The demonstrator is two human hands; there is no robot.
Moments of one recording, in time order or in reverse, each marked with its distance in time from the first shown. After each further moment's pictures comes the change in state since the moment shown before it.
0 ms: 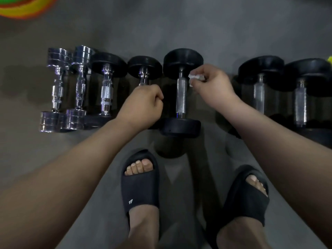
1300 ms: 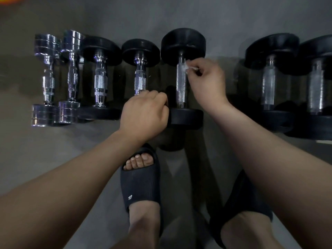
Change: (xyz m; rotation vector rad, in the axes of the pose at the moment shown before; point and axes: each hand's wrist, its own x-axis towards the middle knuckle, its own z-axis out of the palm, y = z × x) left_hand -0.030 -0.004 0.038 0.453 0.088 0.164; right_hand -0.002 0.032 0.040 -0.012 0.214 -0.159
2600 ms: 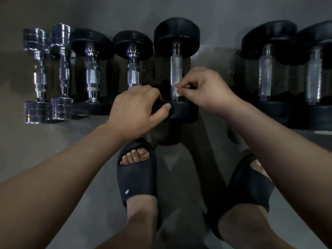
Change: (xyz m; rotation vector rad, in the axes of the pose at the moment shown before) left_hand -0.005 -0.008 -0.010 -0.120 -0.103 0.066; right_hand -0.017 0.013 -0.029 -0.115 -0.429 -0.129
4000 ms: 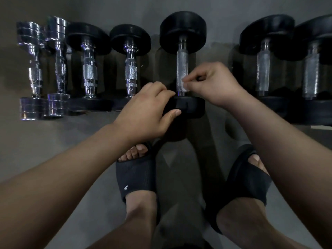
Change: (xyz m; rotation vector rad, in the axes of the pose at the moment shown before) left_hand -0.005 0.023 0.000 -0.149 -0.053 0.134; right_hand -0.007 0.007 -0.014 0.177 0.021 0.171
